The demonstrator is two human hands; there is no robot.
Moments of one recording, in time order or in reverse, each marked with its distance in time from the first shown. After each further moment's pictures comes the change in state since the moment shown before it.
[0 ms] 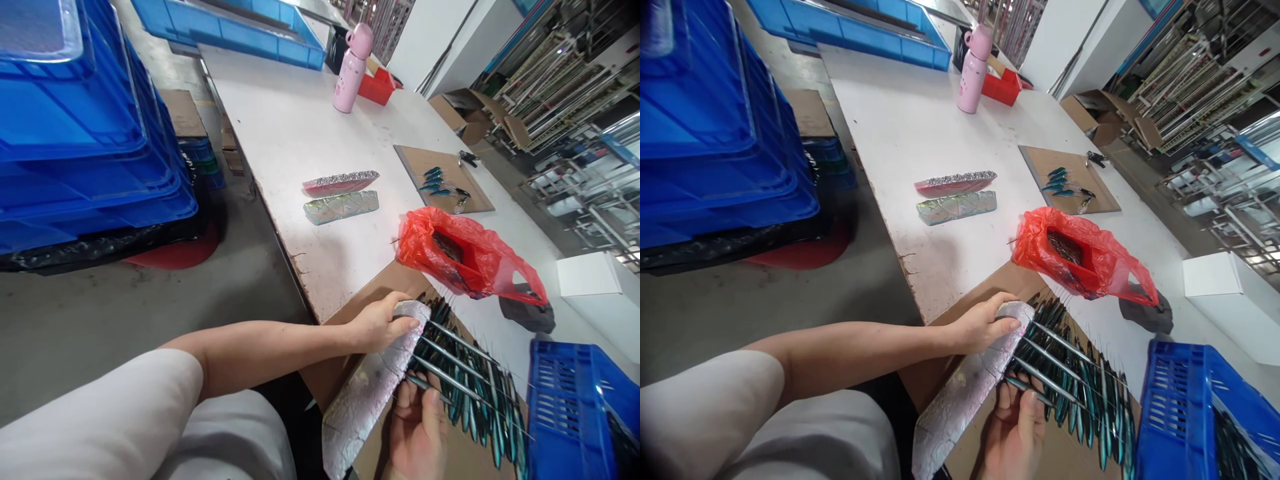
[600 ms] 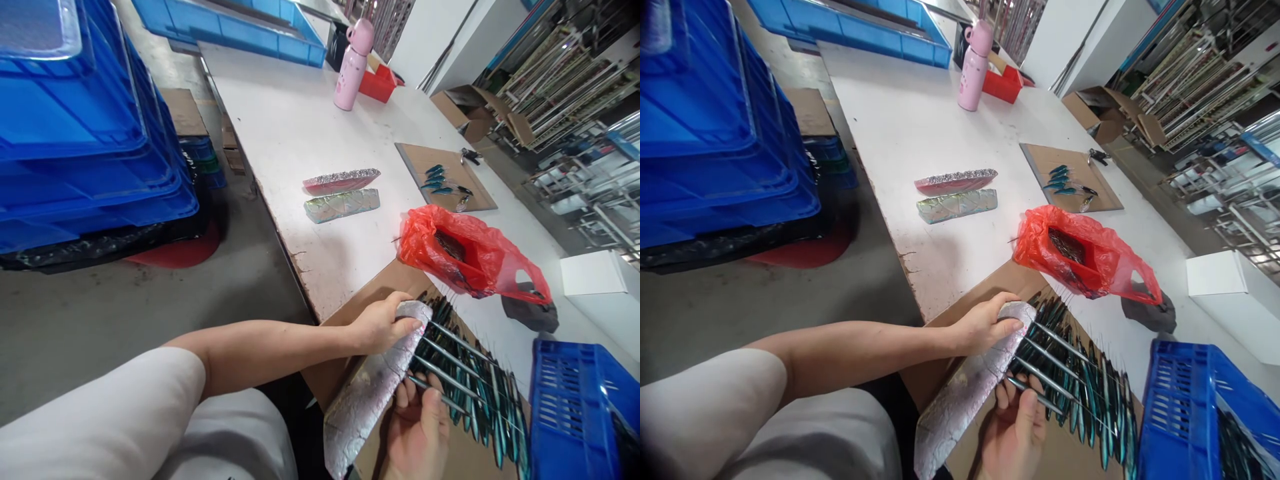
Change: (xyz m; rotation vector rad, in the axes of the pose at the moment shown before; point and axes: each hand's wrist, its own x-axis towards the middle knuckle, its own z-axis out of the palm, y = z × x) left_hand -0.001 0.003 0.003 0.082 0.021 -0.029; right_hand -0.002 0.004 -0.003 -0.040 0.022 -0.008
